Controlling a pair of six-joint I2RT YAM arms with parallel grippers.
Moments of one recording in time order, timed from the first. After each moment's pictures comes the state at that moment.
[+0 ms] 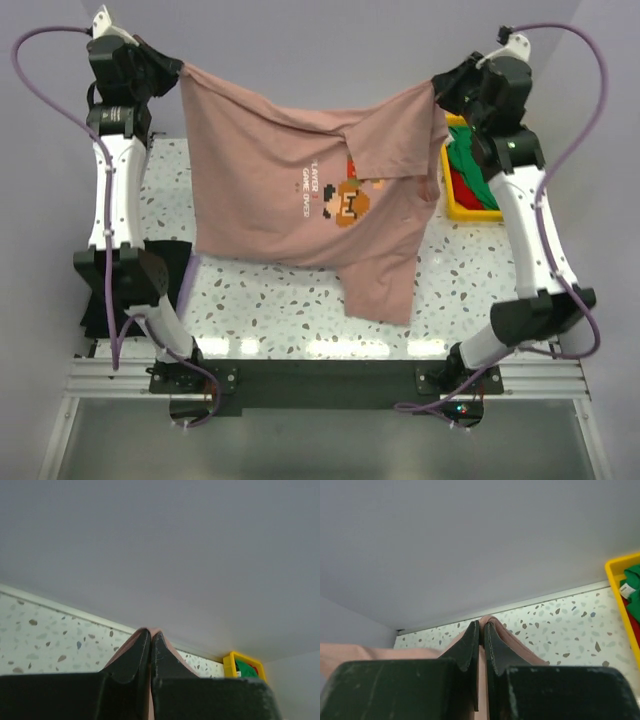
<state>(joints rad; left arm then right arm) 0.11 1.70 2.00 -0.41 0.13 -0.64 0.16 1.46 1.84 -0.43 0.08 0.53</state>
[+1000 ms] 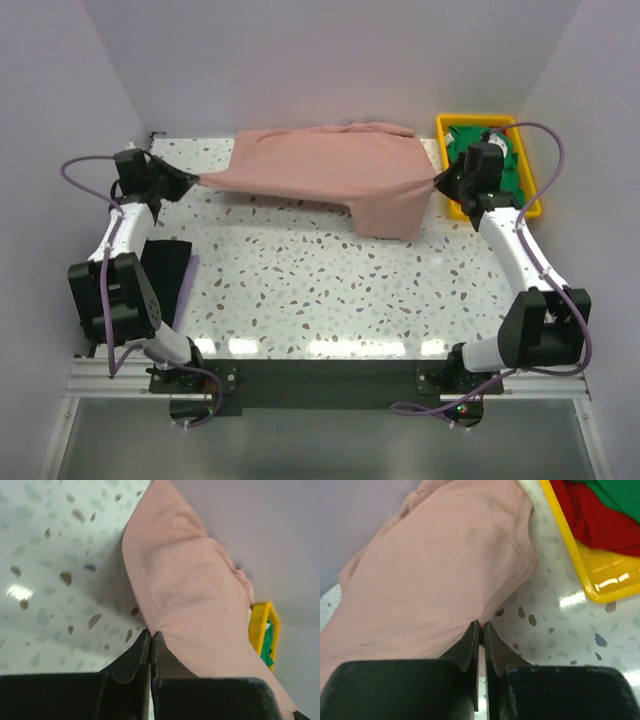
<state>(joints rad) 0.27 1.58 1.19 -0.10 0.37 -0.80 0.04 1.39 1.18 -0.28 0.06 0.62</state>
